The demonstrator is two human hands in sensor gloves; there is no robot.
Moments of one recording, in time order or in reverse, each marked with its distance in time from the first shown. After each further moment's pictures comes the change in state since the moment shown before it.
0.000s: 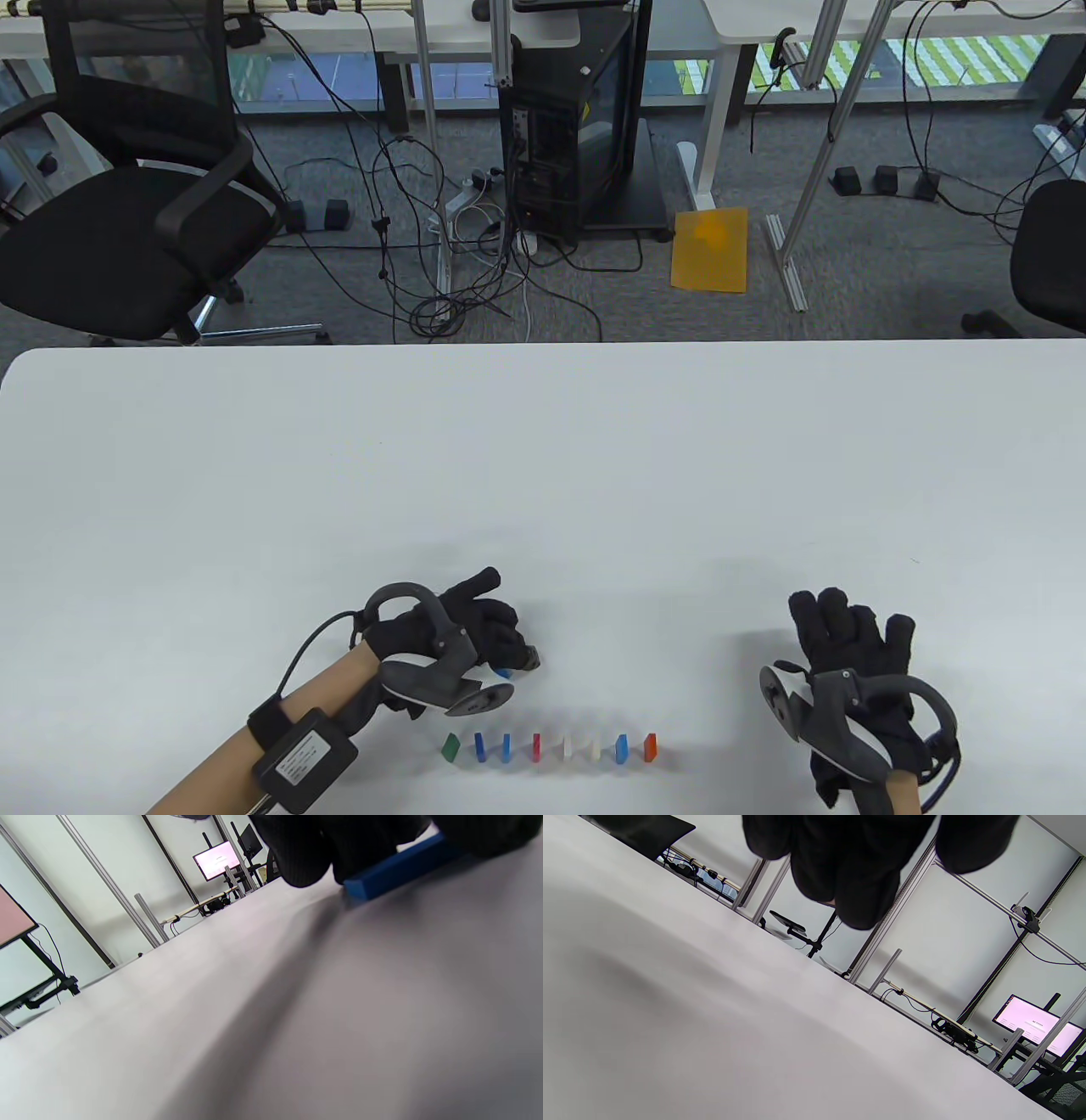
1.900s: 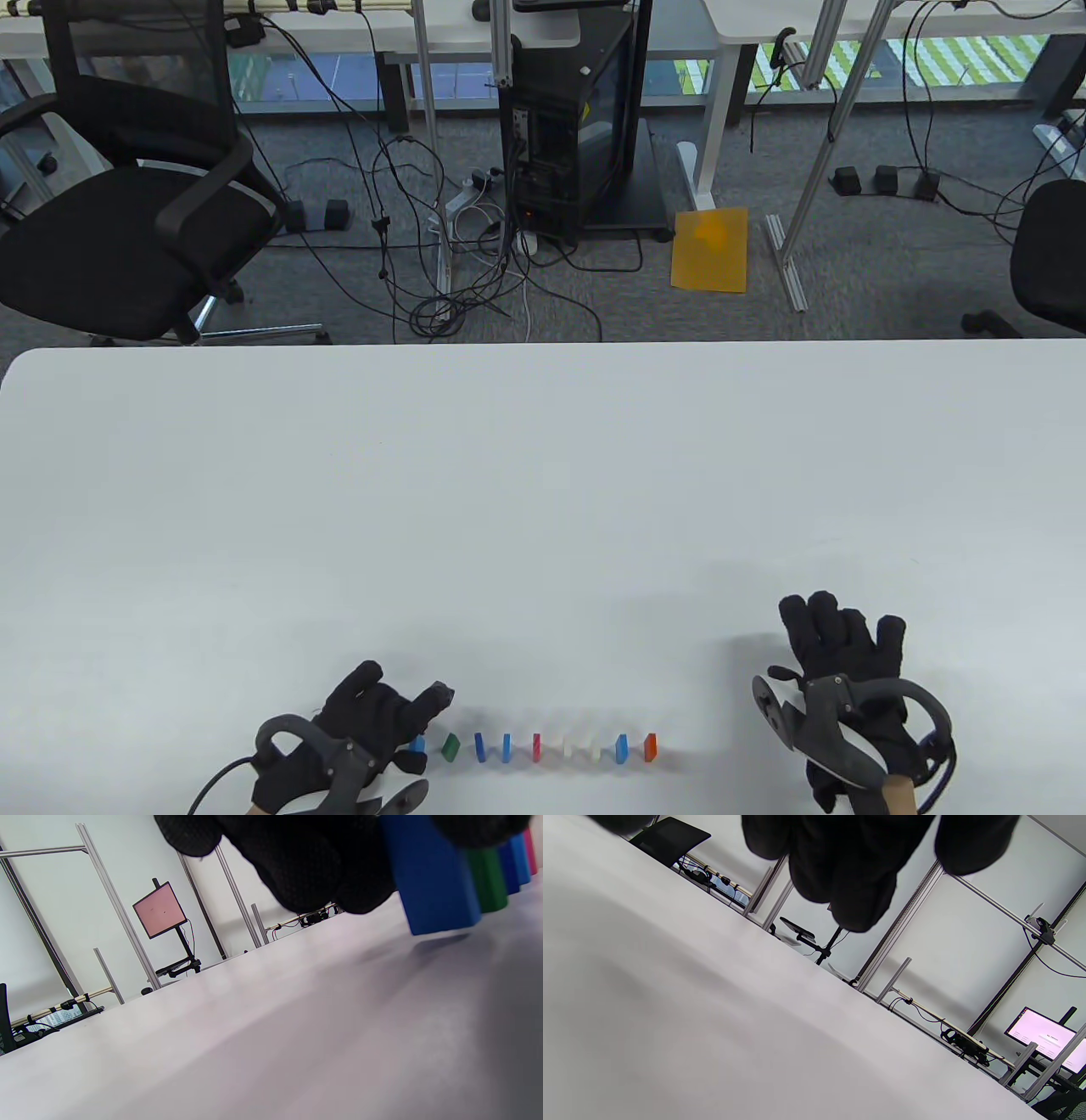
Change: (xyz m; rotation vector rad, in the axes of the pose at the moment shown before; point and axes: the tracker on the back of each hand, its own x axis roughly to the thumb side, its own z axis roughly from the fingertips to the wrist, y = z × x) left_hand 0.037 0.020 0.125 0.004 0.423 0.104; right_hand 0.006 -0.007 0.004 -0.025 -0.040 0.014
